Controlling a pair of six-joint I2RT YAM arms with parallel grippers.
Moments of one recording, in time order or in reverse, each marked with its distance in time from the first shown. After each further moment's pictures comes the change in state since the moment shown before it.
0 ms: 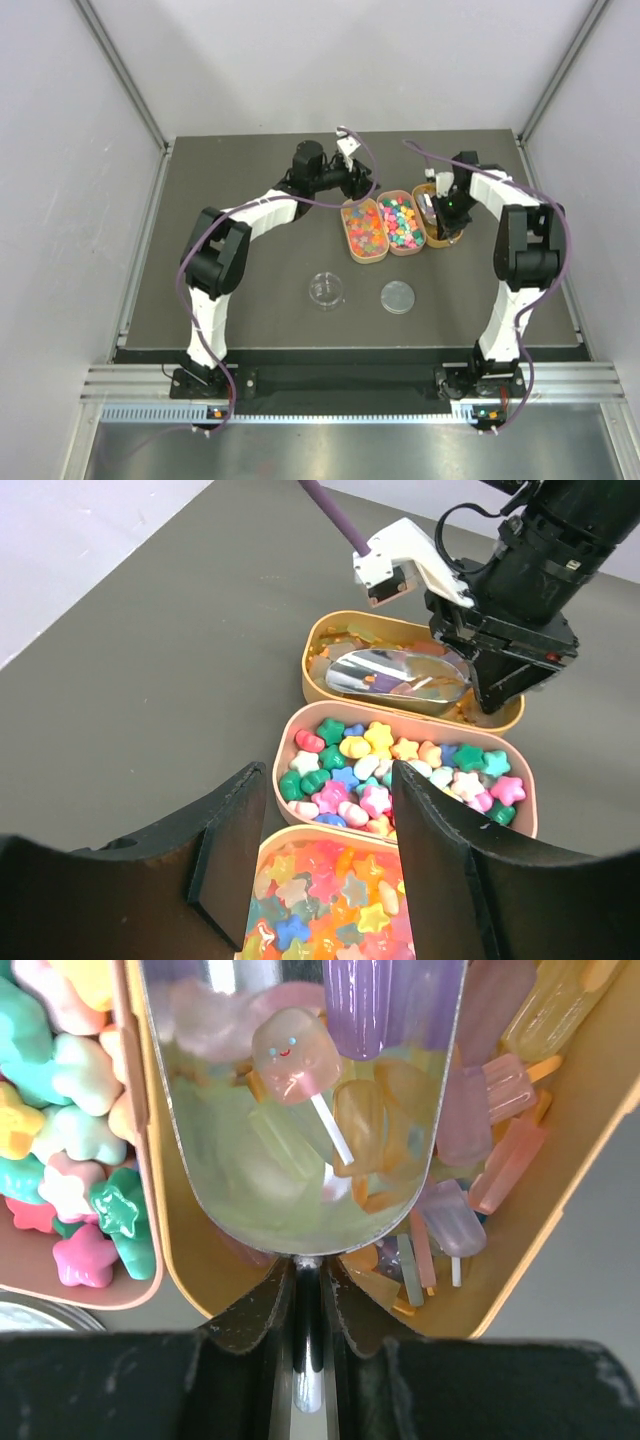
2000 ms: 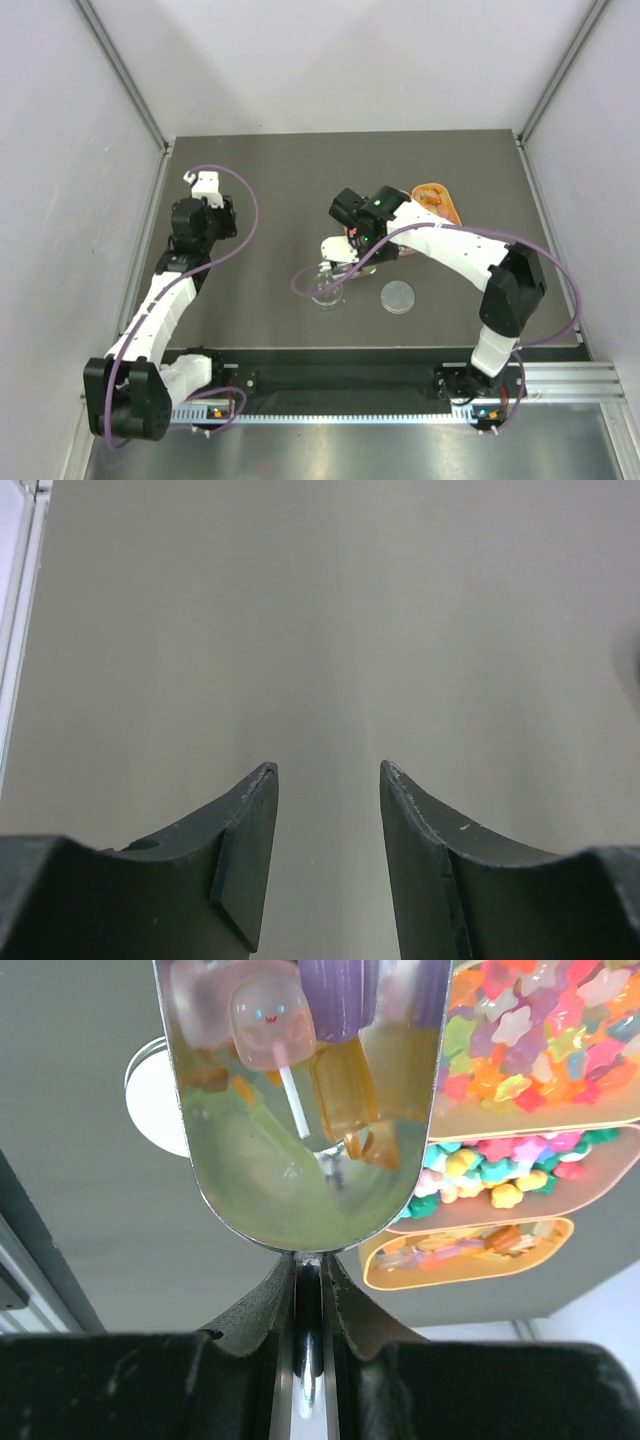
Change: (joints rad) left arm 0.446 -1.015 -0.789 -0.435 -0.663 -0.033; right arm 0.814 -0.230 0.108 -0.430 0.353 -0.656
